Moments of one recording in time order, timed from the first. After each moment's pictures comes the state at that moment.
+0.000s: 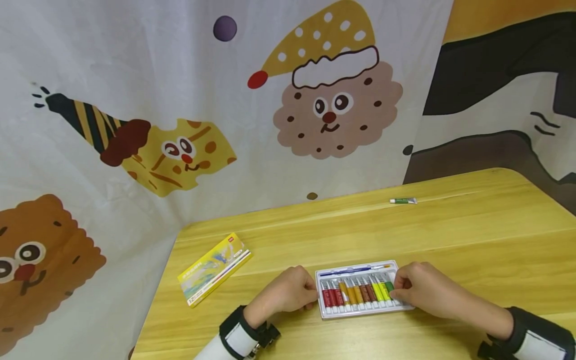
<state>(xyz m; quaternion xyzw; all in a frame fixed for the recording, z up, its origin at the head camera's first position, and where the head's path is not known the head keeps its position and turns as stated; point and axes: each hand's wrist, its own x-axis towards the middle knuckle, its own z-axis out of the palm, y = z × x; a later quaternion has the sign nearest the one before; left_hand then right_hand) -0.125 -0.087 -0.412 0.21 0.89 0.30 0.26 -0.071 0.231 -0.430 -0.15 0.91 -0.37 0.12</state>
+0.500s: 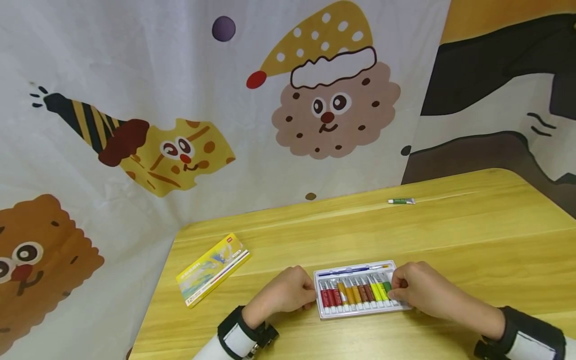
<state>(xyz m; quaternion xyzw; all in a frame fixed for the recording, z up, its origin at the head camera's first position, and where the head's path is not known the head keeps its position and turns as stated) -0.126 -0.087 -0.416 0.21 0.89 0.30 0.26 -0.070 0.228 -0.432 -0.14 0.91 -0.37 0.11</state>
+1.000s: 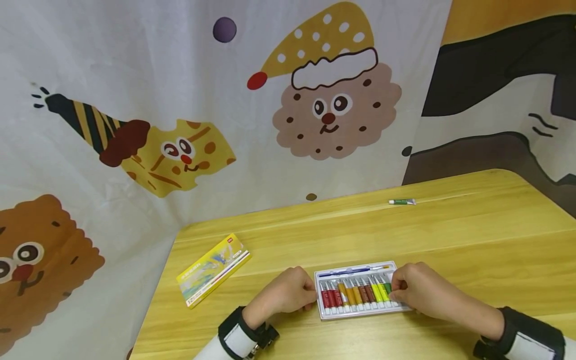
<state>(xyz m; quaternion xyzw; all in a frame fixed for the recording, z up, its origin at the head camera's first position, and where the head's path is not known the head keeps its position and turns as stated) -0.125 -0.087 -0.412 0.21 0.89 0.30 0.26 -0.070 0.227 -0.431 -0.15 0.91 -0.37 0.12</state>
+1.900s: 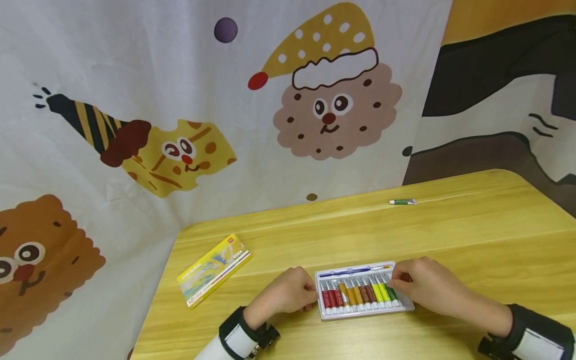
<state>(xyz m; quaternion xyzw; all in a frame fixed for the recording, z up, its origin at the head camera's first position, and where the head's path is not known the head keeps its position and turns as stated) -0.126 -0.087 -0.415 0.21 0.90 0.30 0.26 -0.076 0.230 -0.420 -0.16 0.93 -0.32 0.05</state>
